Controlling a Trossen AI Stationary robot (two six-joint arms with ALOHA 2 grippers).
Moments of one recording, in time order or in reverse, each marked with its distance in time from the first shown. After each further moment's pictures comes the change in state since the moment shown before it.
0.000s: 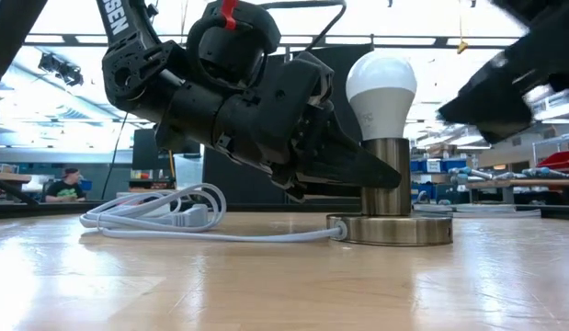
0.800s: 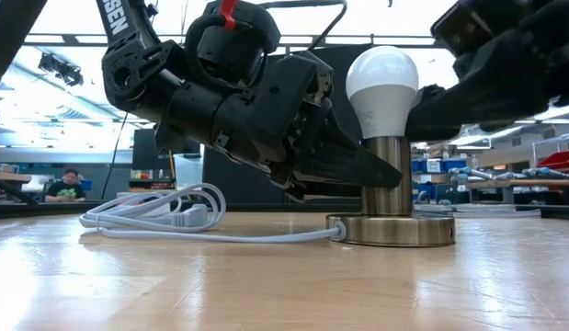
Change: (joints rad) left arm -0.001 0.000 0.000 0.001 0.029 -0.002; right arm -0.232 0.003 -0.028 0.037 -0.209 -0.304
